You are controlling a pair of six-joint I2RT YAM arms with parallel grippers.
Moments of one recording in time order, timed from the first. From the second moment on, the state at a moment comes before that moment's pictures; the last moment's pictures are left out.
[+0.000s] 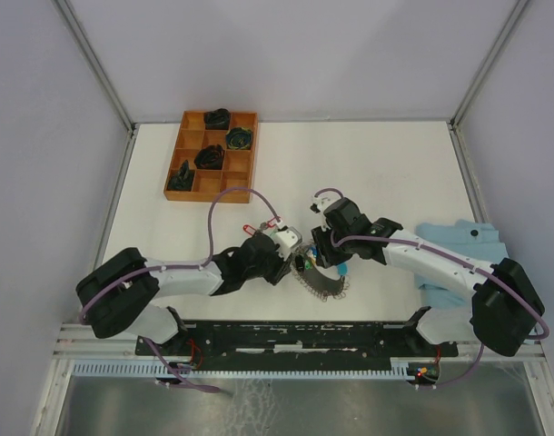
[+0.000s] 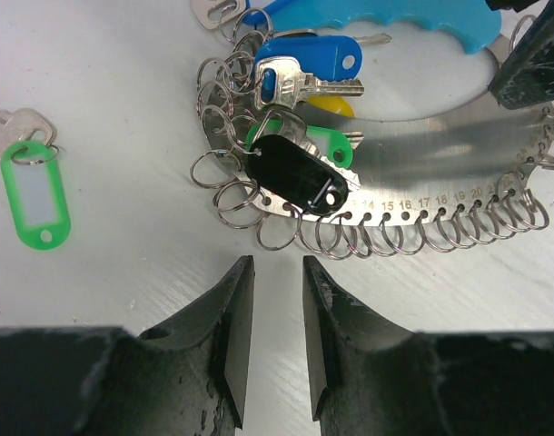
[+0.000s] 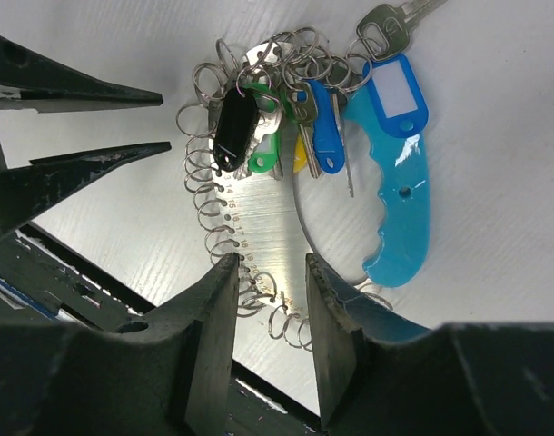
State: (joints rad) left arm -0.95 1.42 0.51 0.27 0.00 -0.11; right arm 0.76 1.32 0.85 -0.51 -0.09 0.33
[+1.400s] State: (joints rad) left arm -0.95 1.55 0.52 0.45 0.11 0.15; right arm 0.76 1.30 0.84 -0.50 -0.16 0.29
